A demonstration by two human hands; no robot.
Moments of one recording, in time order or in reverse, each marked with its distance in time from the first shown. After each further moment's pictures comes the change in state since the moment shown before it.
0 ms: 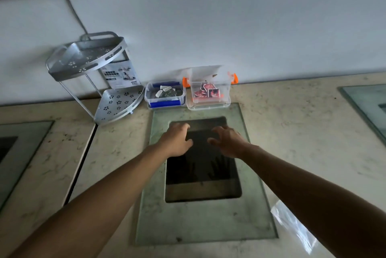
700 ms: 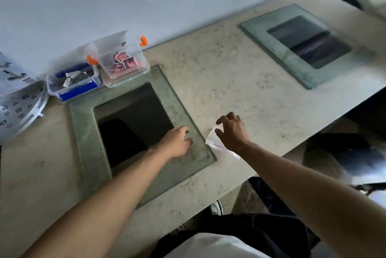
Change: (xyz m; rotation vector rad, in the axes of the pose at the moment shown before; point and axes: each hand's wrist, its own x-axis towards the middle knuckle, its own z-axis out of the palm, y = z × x) left_hand -0.059 0.132 0.174 0.026 -0.258 0.316; right_hand -0.216 0.152 0.061 0.104 0.355 0.485
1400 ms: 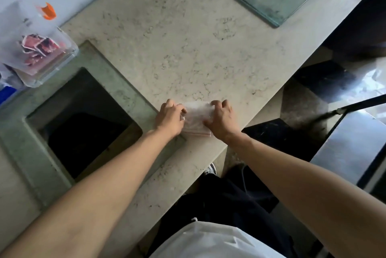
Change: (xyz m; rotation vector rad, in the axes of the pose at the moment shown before) left_hand 0.081 0.072 0.089 0.245 -0.028 0.134; right_hand -0.027 0.098 0.043 0.215 -0.023 0.409
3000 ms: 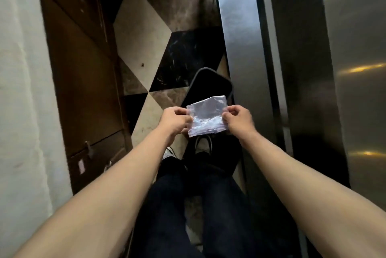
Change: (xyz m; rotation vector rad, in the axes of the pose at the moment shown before) left_hand -0.048 0.221 0.360 -0.479 -0.870 -0.163; right_hand -0.203 0.387 0.142 1.020 0.534 1.148
